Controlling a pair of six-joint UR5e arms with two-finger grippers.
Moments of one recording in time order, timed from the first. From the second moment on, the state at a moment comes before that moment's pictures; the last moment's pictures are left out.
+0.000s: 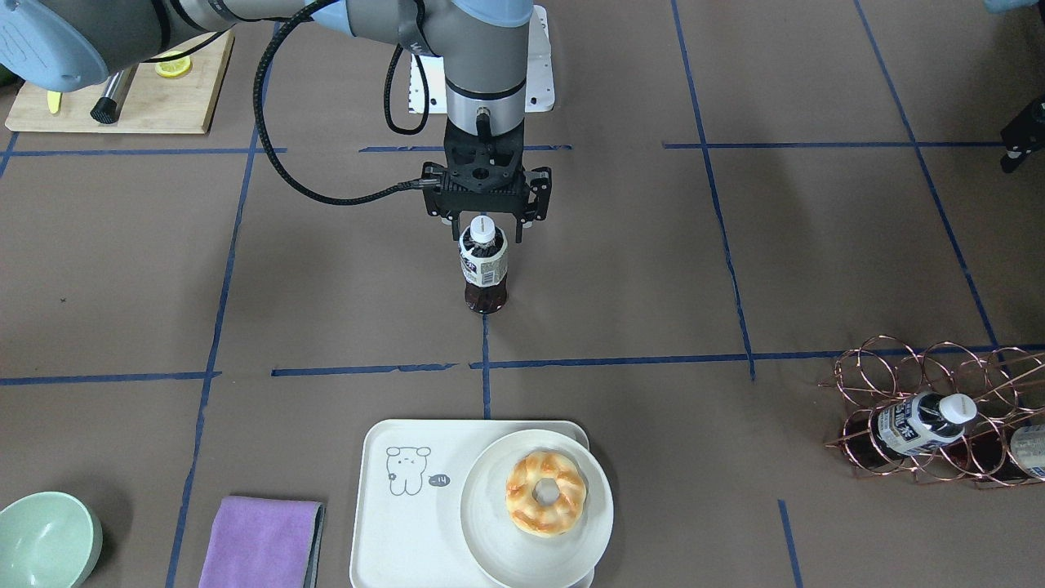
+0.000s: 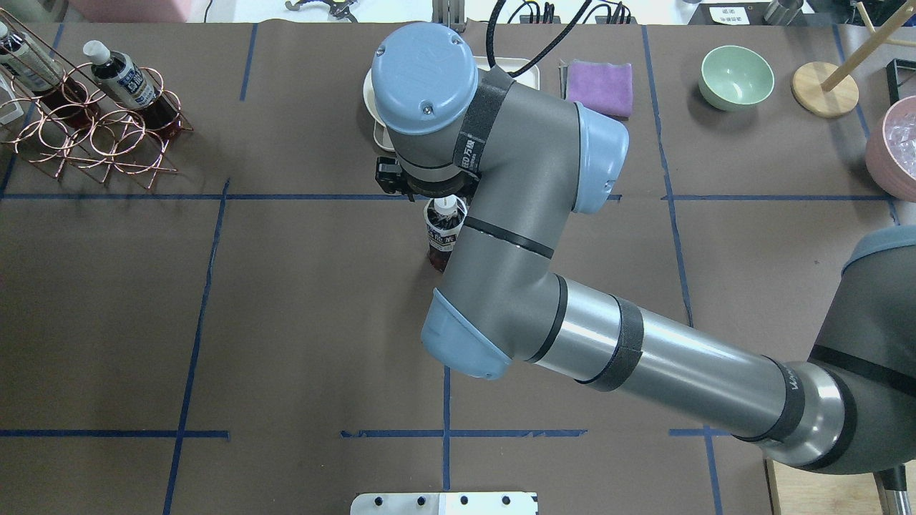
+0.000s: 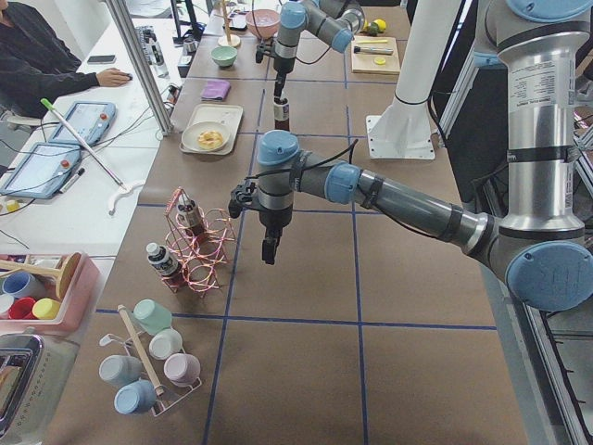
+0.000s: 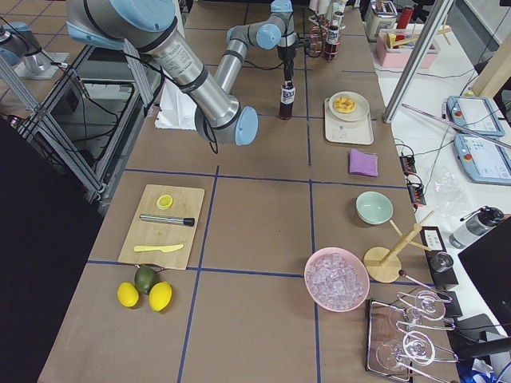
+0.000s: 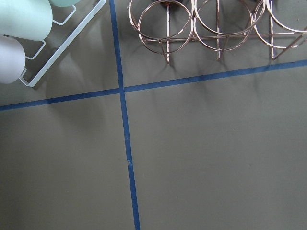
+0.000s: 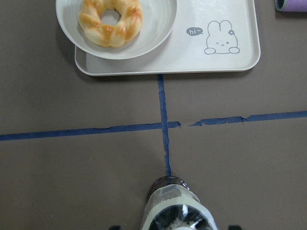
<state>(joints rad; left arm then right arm) -1.36 -1.46 -2.04 -1.47 -2.18 -0.20 0.56 -0.60 1.62 -1.84 1.76 1.25</state>
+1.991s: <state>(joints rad) -1.37 -1.46 -2.04 -1.47 -2.18 -0.20 0.71 -0.58 1.67 -1.88 1.81 1.19</state>
